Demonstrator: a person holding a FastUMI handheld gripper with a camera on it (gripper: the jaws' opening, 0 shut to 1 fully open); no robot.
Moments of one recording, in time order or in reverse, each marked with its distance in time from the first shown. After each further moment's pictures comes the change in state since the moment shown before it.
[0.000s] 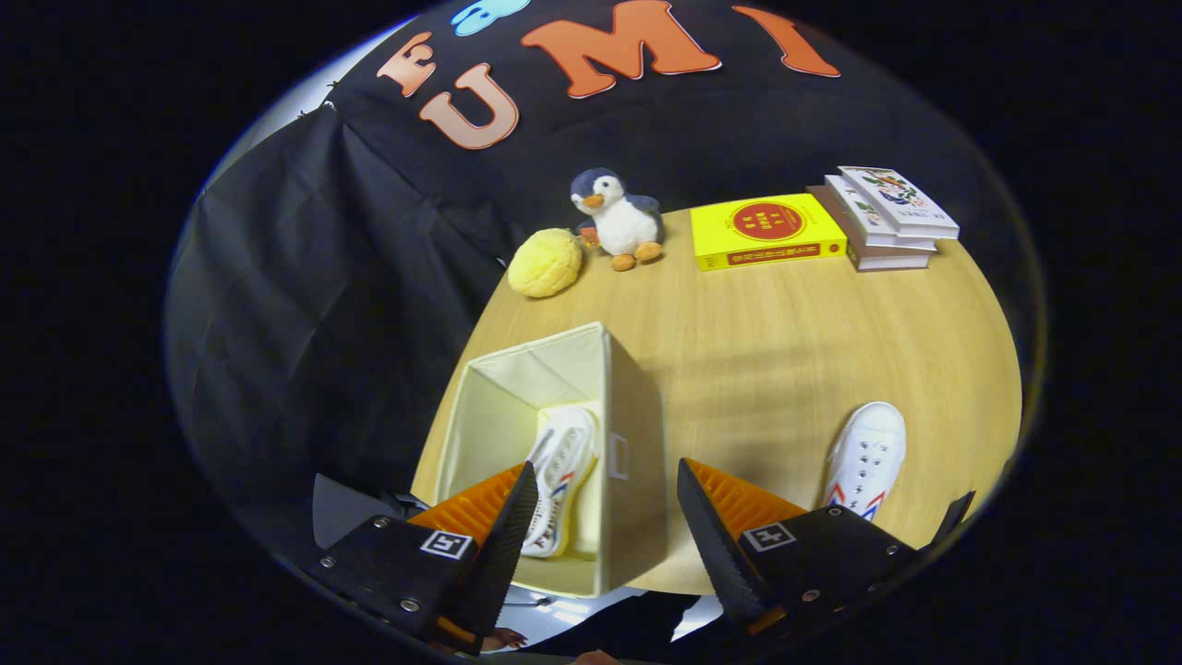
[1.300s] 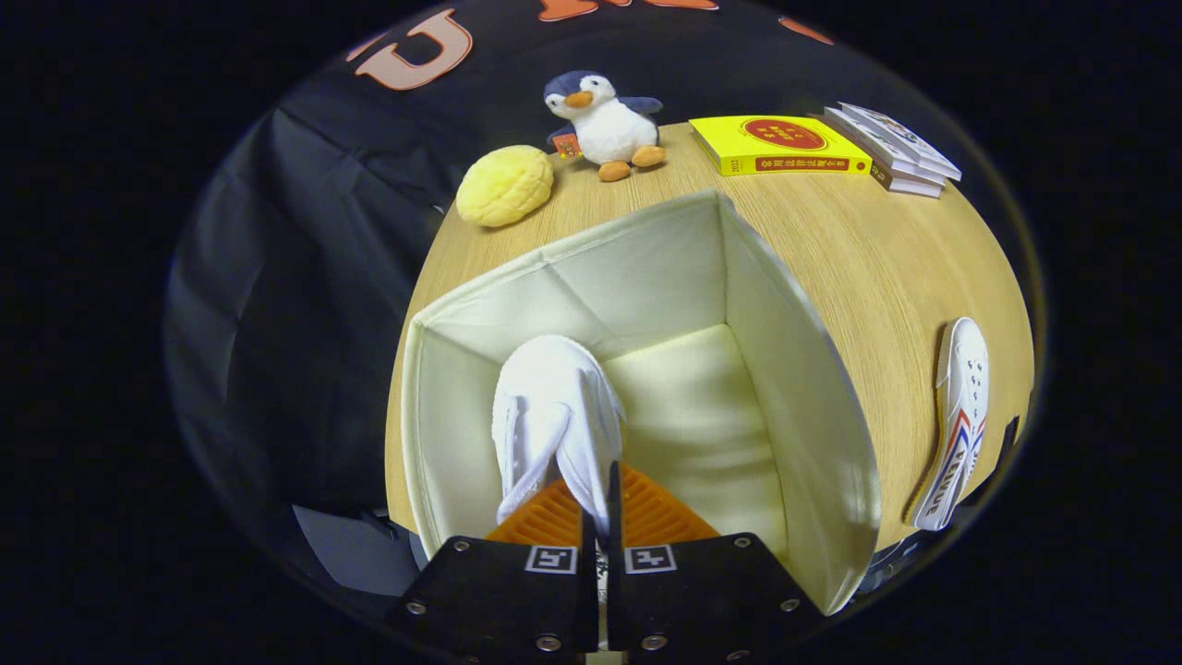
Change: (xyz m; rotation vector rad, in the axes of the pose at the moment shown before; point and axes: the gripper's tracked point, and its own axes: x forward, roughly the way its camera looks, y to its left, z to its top) arm 0.139 0.104 -0.058 0.139 0.214 -0.151
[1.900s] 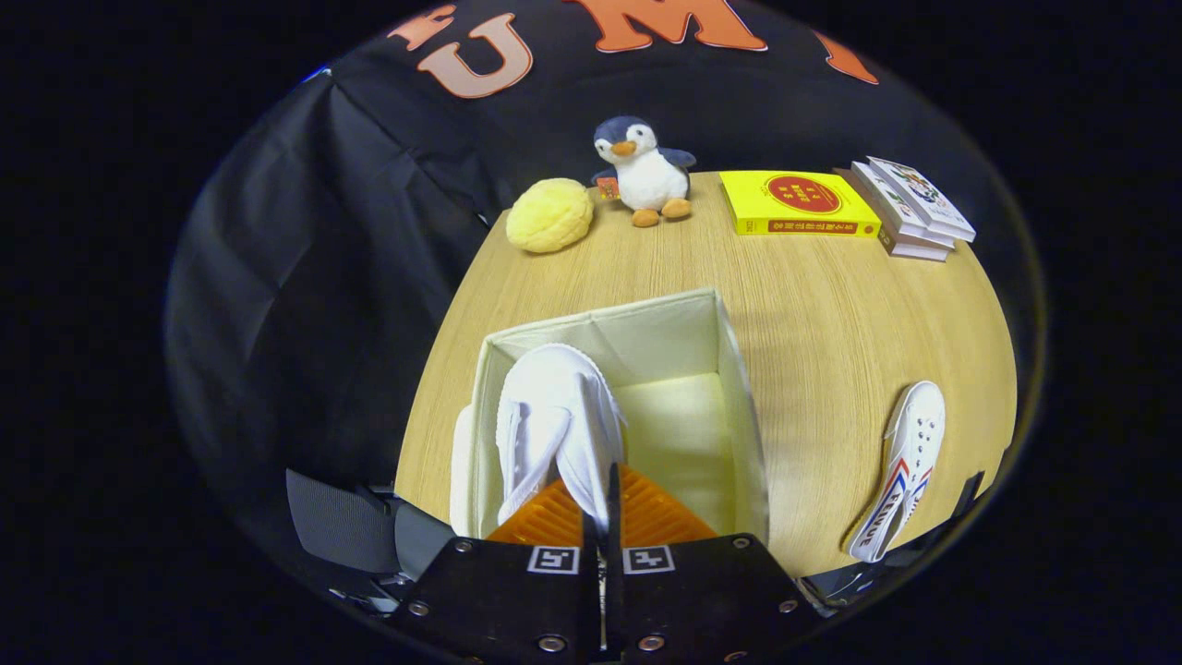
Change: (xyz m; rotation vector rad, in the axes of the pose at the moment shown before) arm -0.067 -0.004 0.020 -0.151 -0.078 0.039
